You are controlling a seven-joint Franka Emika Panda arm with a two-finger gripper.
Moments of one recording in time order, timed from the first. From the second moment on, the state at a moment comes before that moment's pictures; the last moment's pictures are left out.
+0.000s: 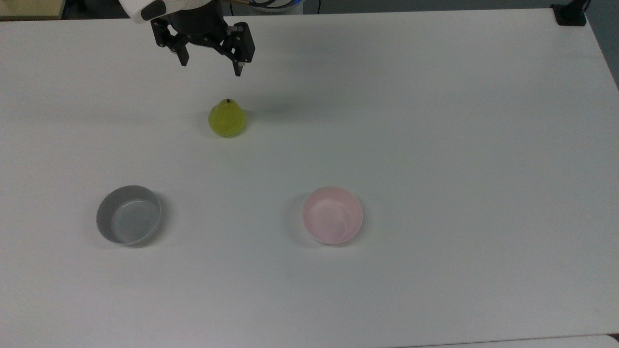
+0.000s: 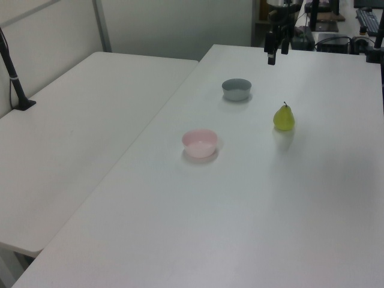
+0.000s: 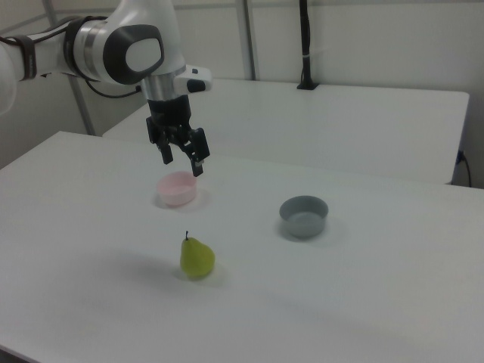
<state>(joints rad) -0.01 0.10 -0.07 -1.65 0.00 1.76 0.10</state>
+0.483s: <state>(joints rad) -0.04 0.10 -0.08 -1.64 0.00 1.76 0.09</state>
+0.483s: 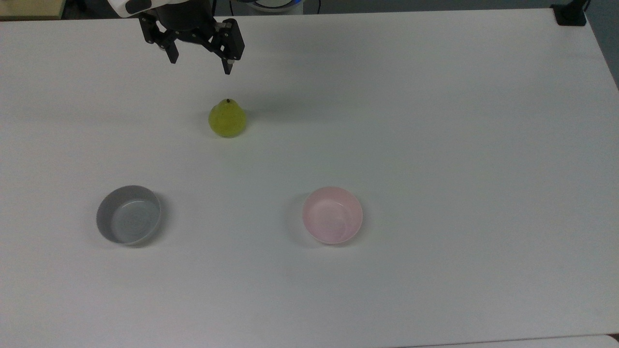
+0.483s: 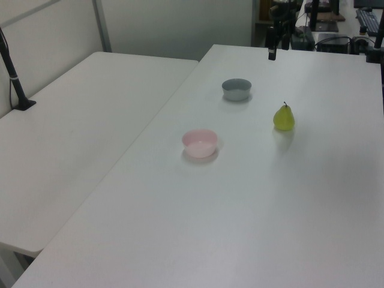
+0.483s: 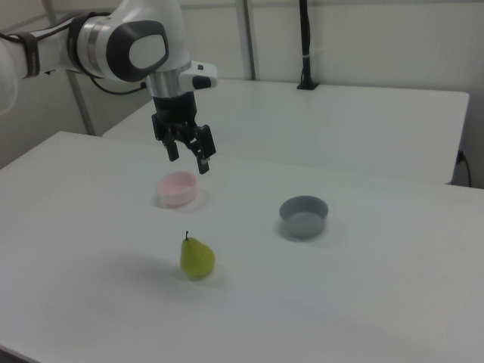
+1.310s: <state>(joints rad) -0.04 0.10 -0.08 -1.64 0.00 1.70 0.03</state>
